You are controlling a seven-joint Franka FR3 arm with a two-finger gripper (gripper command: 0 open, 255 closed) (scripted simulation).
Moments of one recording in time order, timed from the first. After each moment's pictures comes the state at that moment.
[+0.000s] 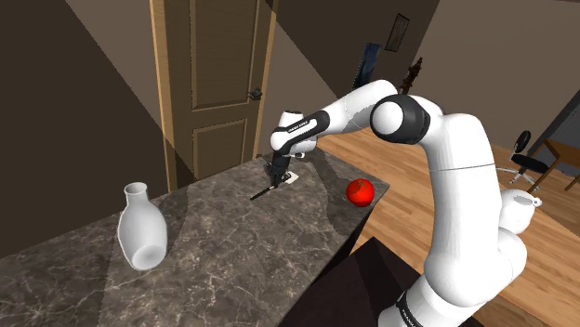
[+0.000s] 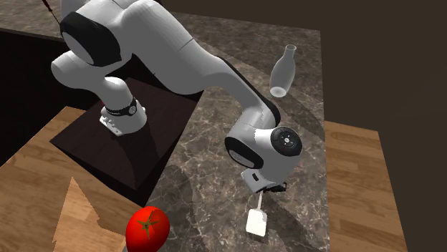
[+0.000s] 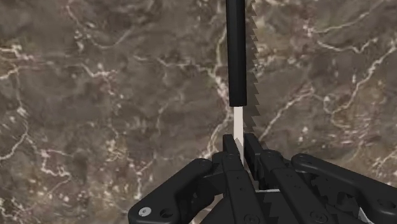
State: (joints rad) arm -0.21 0.69 0.14 -1.69 -0.03 2.35 1.32
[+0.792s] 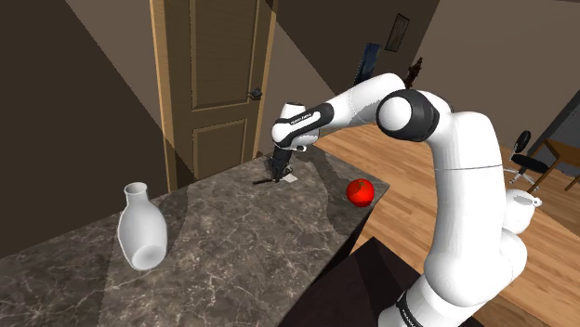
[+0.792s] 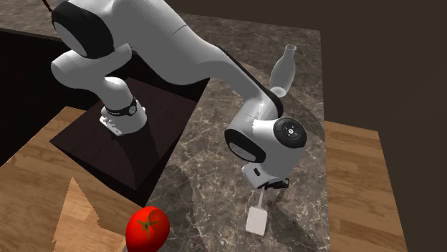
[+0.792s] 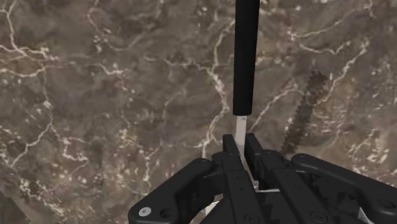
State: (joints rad) arm -0.22 0.63 0.14 -1.69 -0.03 2.30 1.32
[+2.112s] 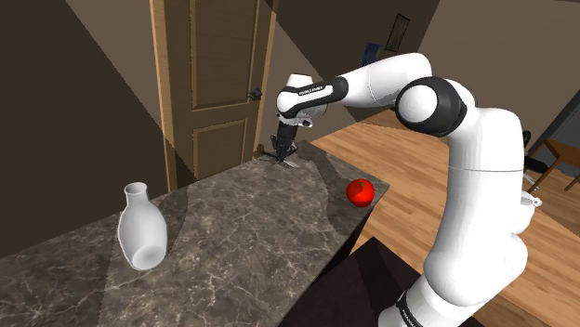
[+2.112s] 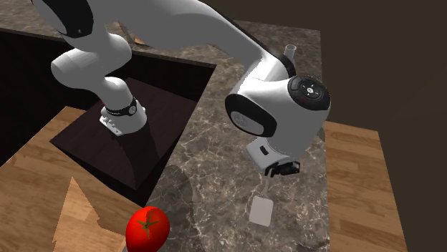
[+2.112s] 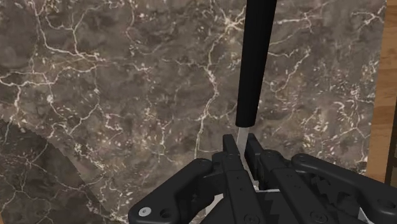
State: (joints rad) arm -0.23 0.48 0.16 -1.64 -0.01 2.10 1.32
